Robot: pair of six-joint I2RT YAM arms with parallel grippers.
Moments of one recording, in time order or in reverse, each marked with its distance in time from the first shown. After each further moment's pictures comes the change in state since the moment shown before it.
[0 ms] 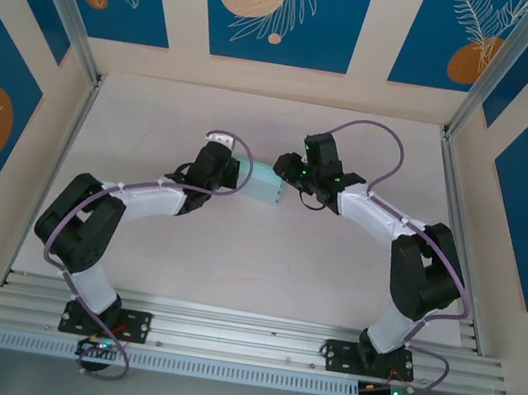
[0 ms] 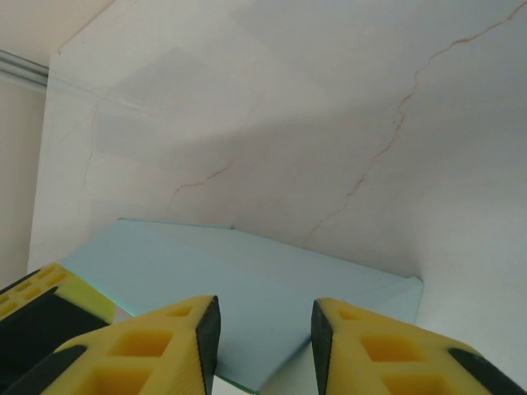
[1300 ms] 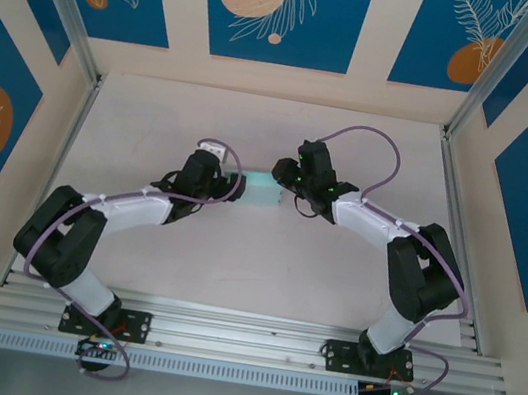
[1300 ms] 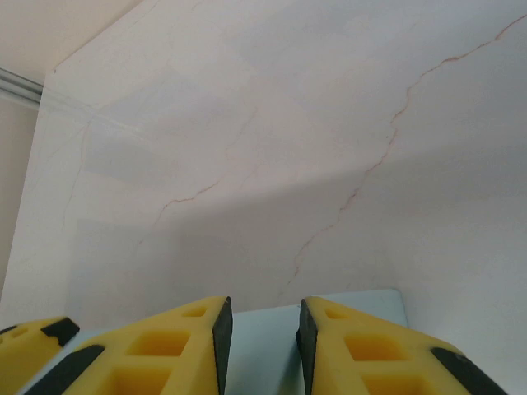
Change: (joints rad) left arm 0.013 -0.158 -0.124 -0.107 0.179 -0.025; right arm 0.048 0.002 -0.084 0.131 0.108 0.002
